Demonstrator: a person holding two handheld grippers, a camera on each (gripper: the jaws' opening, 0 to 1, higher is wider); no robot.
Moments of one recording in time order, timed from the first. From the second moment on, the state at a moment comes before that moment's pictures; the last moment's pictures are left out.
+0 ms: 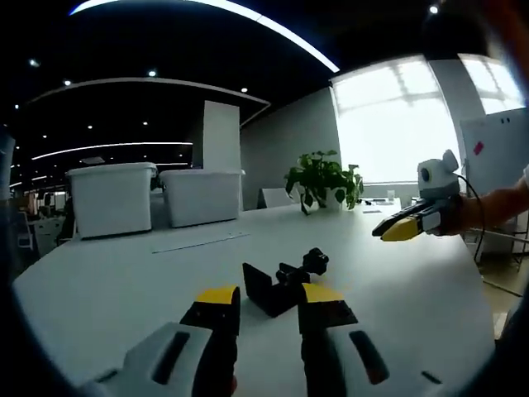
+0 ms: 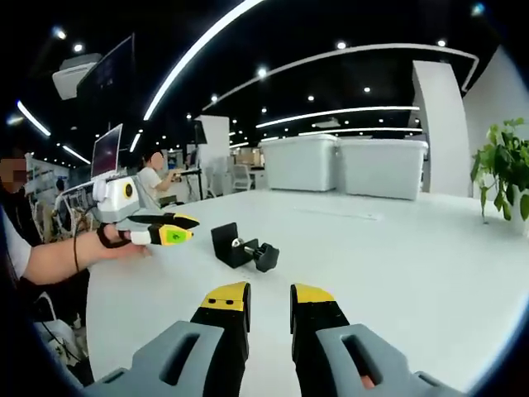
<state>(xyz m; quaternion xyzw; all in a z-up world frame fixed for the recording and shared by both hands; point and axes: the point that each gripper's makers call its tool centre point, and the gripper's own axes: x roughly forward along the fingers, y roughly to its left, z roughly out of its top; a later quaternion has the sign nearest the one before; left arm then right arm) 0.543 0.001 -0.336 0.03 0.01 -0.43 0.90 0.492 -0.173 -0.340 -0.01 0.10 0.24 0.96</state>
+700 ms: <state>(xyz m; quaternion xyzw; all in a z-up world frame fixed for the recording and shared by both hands) 0.557 -0.008 -0.341 0.05 0.01 -0.42 0.90 0.503 -0.169 -0.347 0.00 0.09 0.25 0.96</state>
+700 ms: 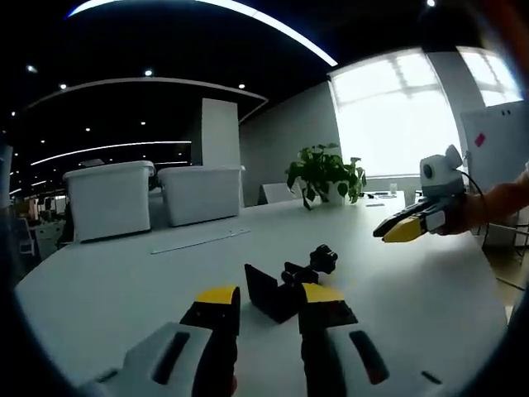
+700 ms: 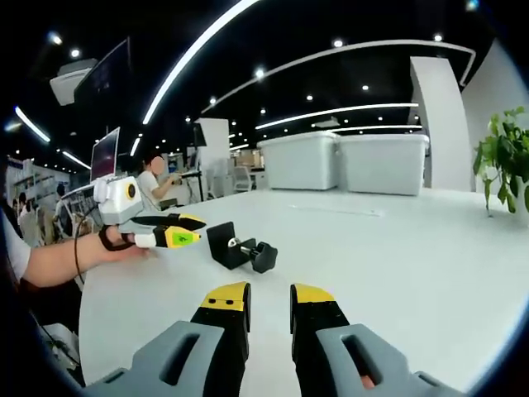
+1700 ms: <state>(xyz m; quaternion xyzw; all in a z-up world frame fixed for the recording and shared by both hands) 0.571 -0.021 -0.347 0.06 0.02 -0.42 0.90 0.511 -0.176 -0.346 0.02 0.09 0.24 0.97</state>
